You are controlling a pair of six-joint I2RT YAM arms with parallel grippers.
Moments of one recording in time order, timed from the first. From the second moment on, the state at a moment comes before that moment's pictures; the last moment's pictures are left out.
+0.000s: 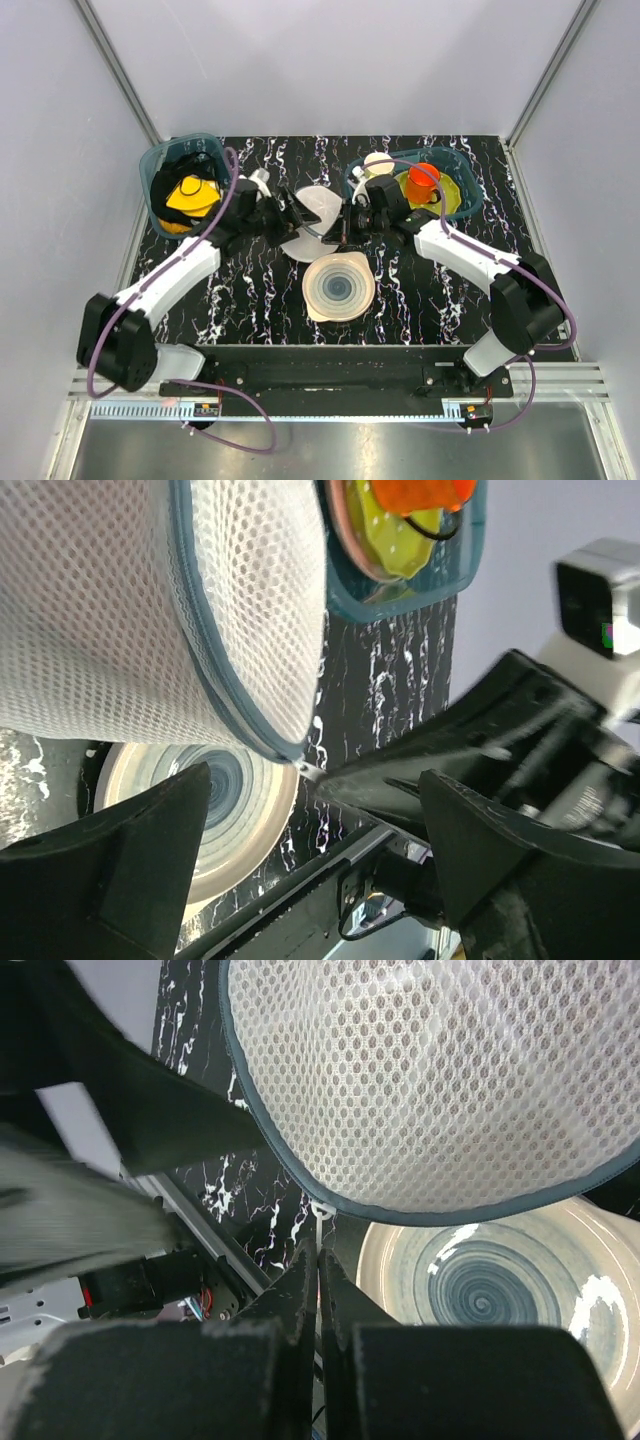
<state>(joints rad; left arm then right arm) -0.42 1.29 0.95 -0.21 0.36 -0.93 0.61 1.58 1.12 -0.16 -0.45 0.66</state>
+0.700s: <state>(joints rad) -0.33 1.41 1.02 -0.25 0.39 -0.90 0.40 1.57 1.07 -0.15 -0.48 0.65</state>
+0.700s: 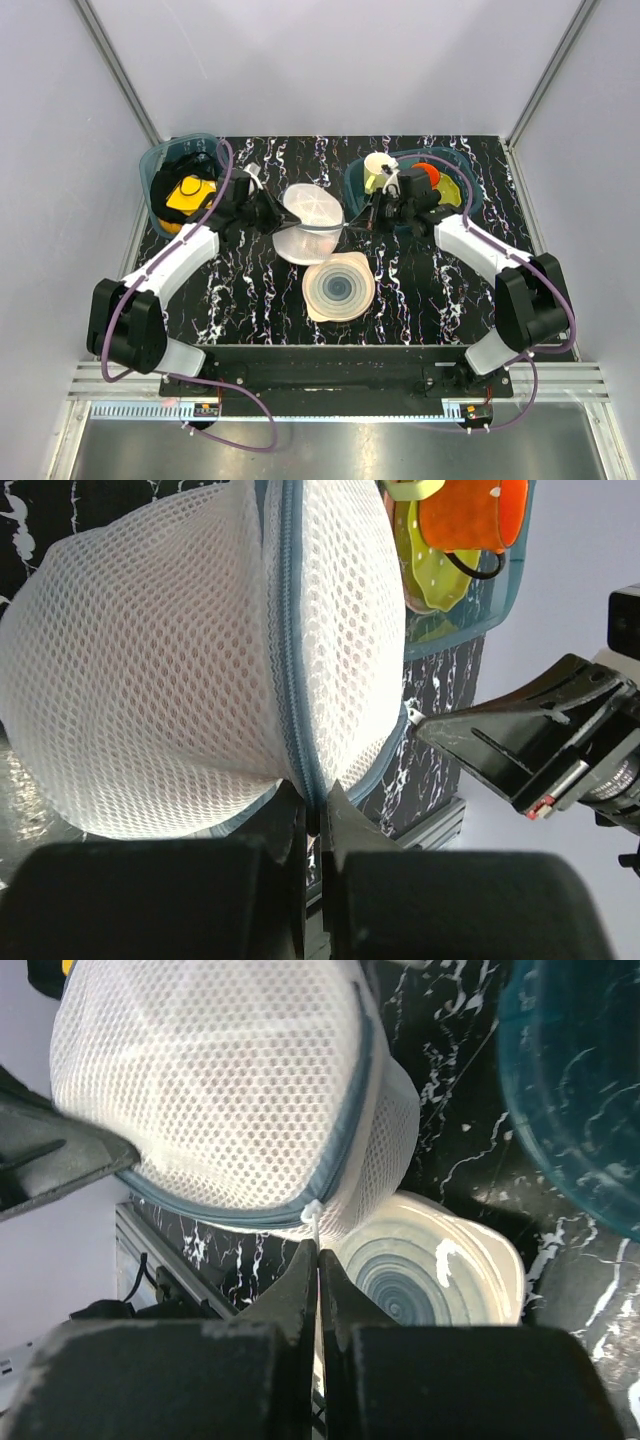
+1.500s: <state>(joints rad) -0.36 1.26 0.99 -0.29 0.37 -0.89 0.54 1.51 1.06 -0.07 -0.48 0.79</state>
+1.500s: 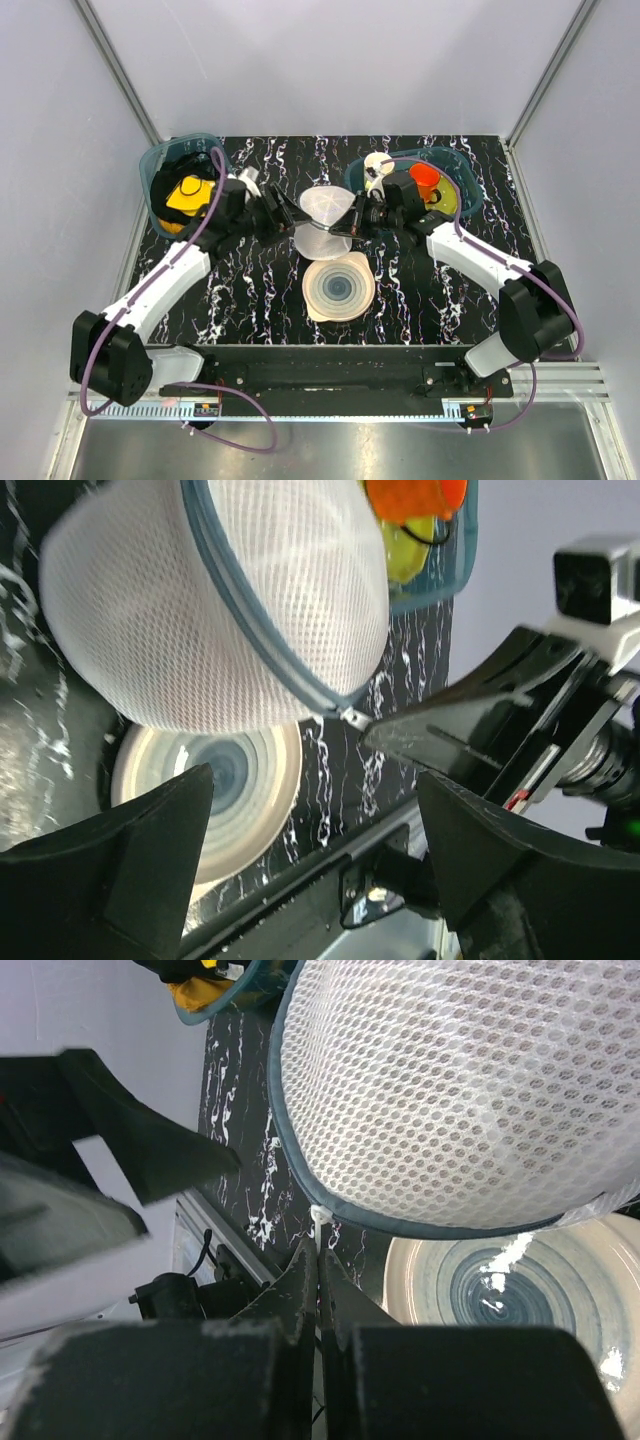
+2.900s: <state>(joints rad) -0.35 1.37 0.94 -0.14 0.37 -1.01 0.45 1.42 0.93 -0.09 -0.39 0.64</state>
